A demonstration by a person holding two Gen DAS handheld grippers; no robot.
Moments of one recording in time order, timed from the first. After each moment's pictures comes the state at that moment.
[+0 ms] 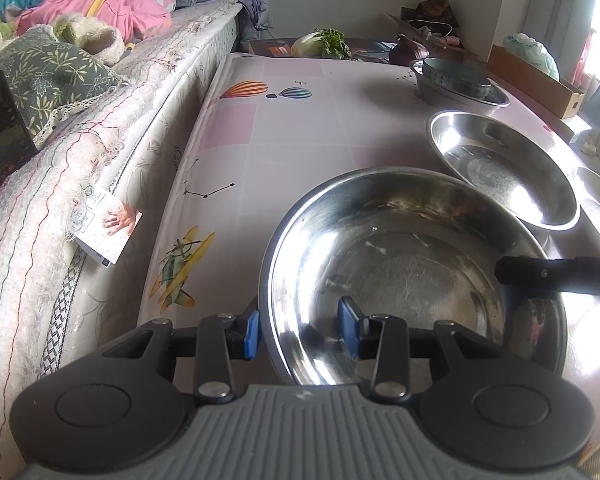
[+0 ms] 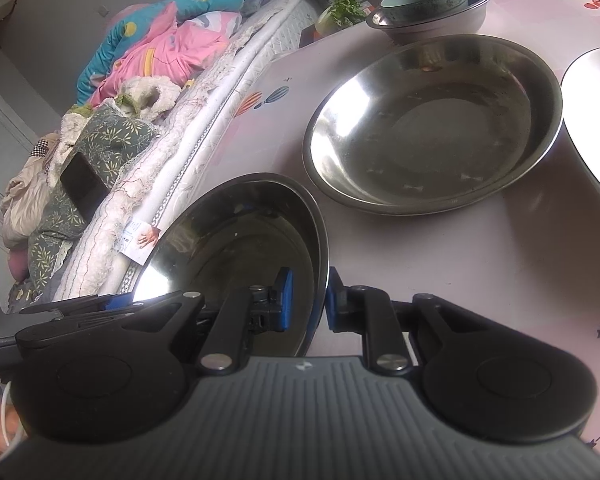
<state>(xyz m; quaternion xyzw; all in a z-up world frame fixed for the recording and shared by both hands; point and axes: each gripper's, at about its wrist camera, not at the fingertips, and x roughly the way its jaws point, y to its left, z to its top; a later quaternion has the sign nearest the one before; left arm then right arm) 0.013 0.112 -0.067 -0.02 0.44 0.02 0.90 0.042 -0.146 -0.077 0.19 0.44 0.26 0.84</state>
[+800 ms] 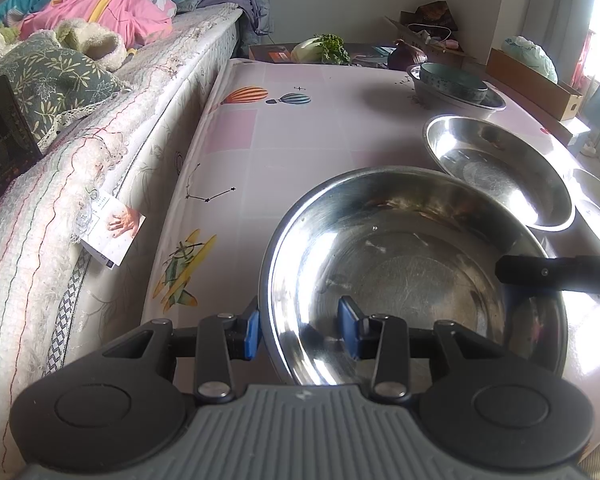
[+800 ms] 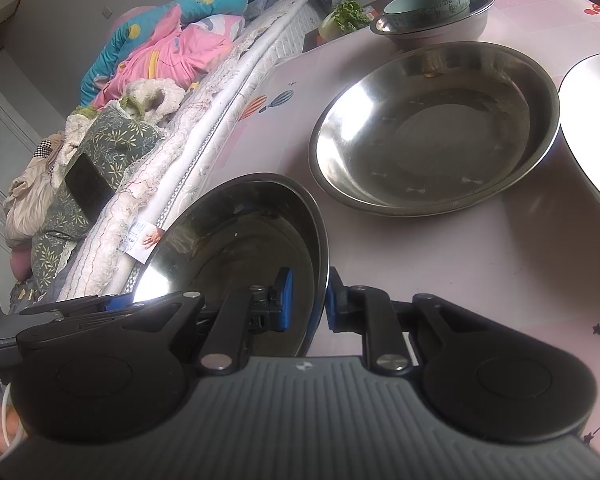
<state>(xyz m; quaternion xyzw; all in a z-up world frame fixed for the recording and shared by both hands) 0.009 0.110 -0.062 -0.02 0.44 0.02 0.90 0.040 -0.151 -0.073 0.19 0.44 0.26 0.84</state>
